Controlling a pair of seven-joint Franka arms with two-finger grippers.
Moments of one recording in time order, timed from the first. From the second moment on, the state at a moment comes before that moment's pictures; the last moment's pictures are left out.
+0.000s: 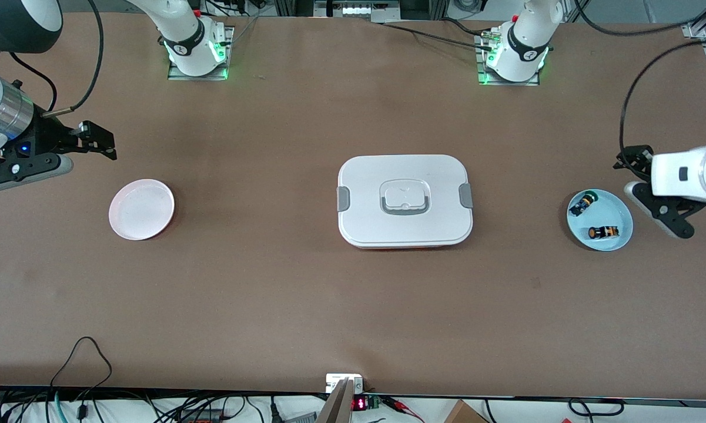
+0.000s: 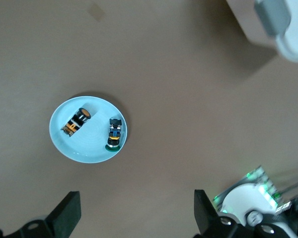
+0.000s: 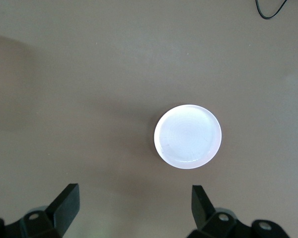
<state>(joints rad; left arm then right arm) 0.26 0.28 -0.30 -1.43 0.16 1.40 0.56 0.23 0.08 -0.16 -1.60 0.01 1.62 -0.22</state>
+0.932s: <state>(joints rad) 0.04 -0.02 -0.02 -1.71 0.00 1.67 0.06 0.23 0.09 -0.16 -1.60 0.01 1.62 -0.22</state>
